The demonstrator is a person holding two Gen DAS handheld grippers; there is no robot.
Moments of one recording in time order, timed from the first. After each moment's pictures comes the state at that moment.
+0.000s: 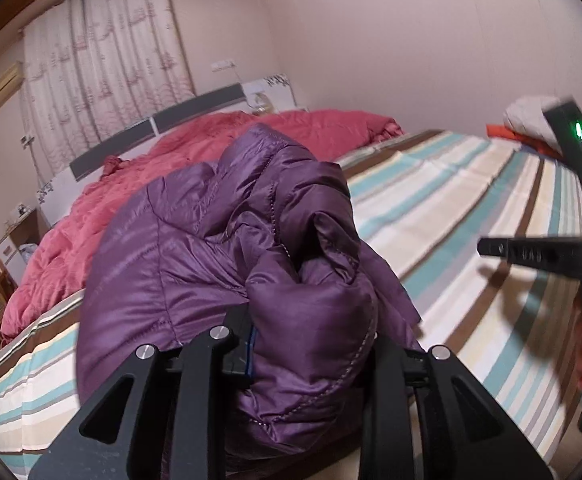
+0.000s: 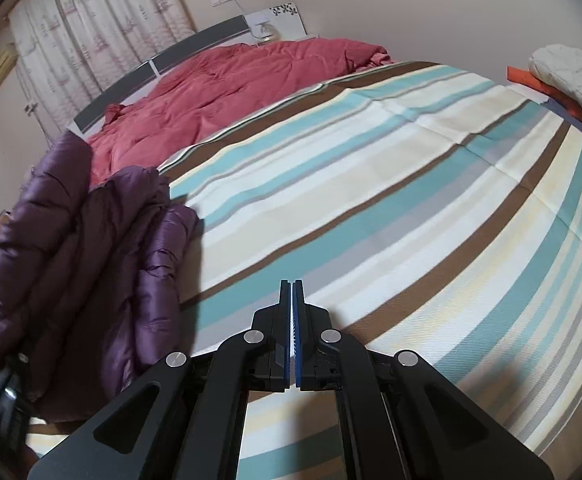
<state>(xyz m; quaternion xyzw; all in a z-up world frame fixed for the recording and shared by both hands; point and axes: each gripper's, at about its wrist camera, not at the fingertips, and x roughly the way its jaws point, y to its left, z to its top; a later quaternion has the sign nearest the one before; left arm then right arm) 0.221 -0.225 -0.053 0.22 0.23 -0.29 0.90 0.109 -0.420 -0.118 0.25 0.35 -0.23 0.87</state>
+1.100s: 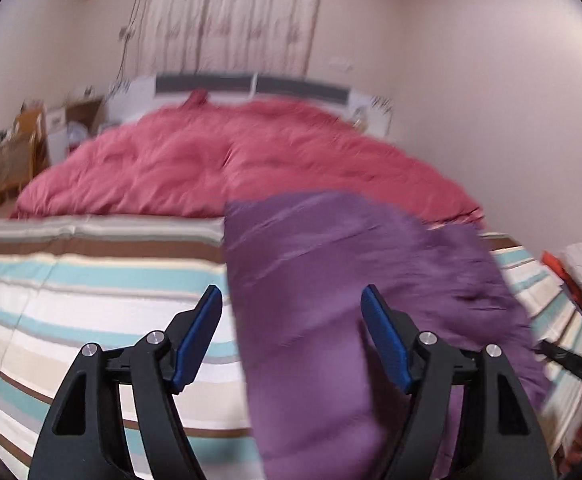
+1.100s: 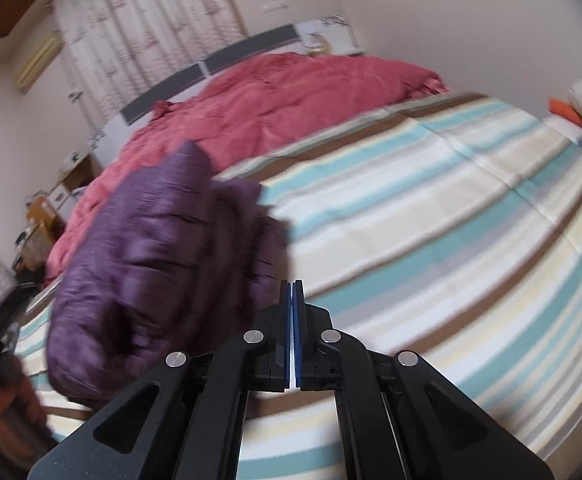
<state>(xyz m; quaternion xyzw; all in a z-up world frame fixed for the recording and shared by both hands) 0.283 -0.061 0.007 -0.02 0.30 -0.18 0.94 0.125 -0.369 -0.067 0.22 0.32 -0.15 0.91</state>
